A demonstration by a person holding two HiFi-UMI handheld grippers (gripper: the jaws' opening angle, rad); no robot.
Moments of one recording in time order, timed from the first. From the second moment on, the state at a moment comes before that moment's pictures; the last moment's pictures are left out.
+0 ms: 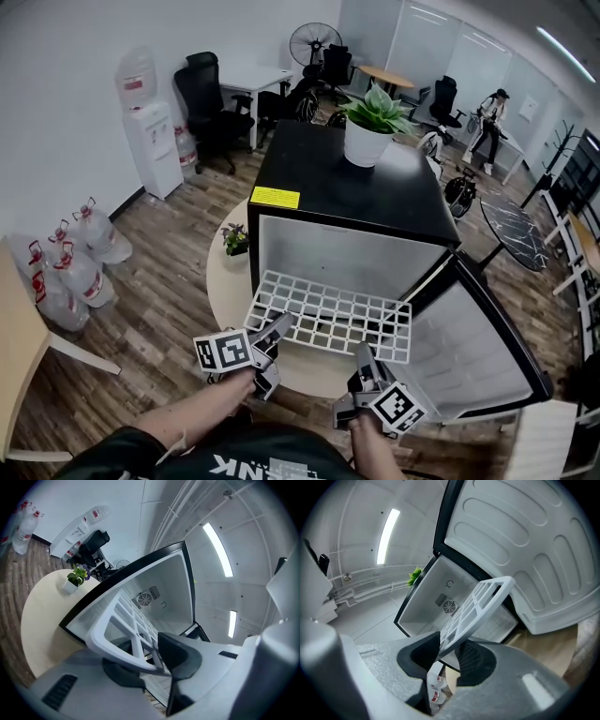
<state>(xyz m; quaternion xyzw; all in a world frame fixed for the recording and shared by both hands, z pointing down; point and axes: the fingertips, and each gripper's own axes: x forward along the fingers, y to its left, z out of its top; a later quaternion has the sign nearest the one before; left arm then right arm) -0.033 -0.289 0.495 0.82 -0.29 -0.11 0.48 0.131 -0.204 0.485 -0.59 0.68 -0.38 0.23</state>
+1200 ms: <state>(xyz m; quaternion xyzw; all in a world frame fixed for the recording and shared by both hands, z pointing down) -0.053 -0.302 0.511 0.84 -0.26 -0.09 0.47 0.095 -0.251 0.480 -0.50 0.70 -0.40 0.33</state>
